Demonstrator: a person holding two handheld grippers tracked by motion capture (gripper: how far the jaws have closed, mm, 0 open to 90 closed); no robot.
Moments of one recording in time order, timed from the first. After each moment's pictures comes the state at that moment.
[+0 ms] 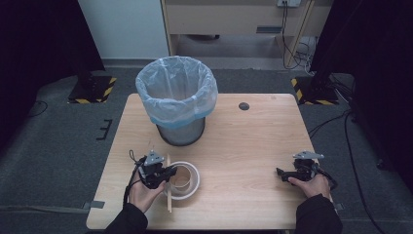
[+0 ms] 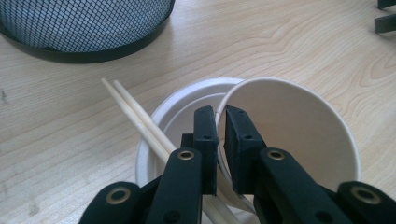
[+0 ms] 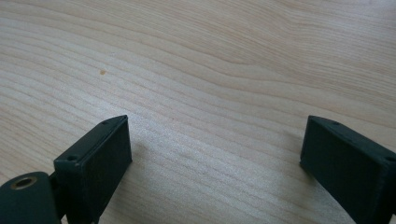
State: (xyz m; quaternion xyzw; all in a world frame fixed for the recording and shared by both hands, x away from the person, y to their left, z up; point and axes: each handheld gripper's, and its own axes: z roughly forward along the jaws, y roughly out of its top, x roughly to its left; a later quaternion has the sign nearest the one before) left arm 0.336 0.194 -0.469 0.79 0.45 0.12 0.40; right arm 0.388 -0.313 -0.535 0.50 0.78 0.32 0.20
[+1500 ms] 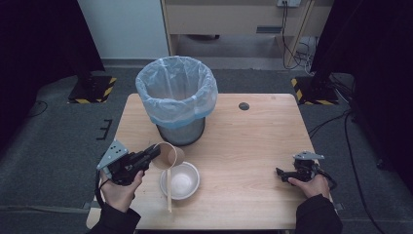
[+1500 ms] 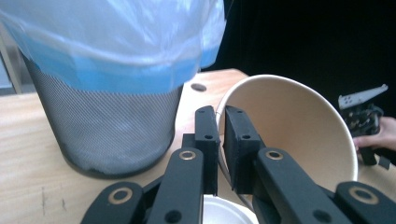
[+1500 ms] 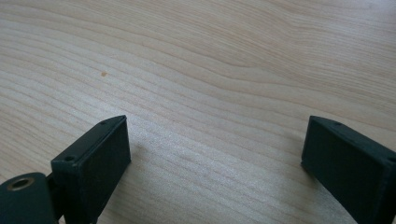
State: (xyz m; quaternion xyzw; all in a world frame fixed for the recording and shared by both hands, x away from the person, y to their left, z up) left arm 0.299 0.233 -0.373 0.68 0.41 0.20 0.58; right arm 0.388 -0.314 -0.537 0.49 0.78 0.33 0.20
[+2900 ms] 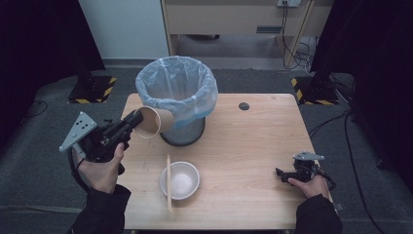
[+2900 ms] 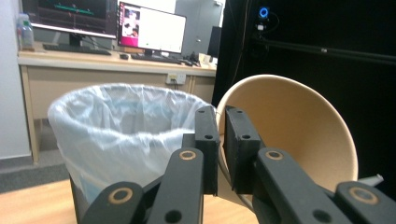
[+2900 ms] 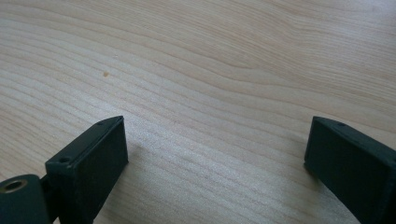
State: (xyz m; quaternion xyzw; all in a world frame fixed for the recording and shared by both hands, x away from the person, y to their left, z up) left arm 0.312 0.251 -0.287 0.60 0.38 0.27 0.65; right arm 0.388 -0.314 -0.539 0.49 0.78 0.33 0.20
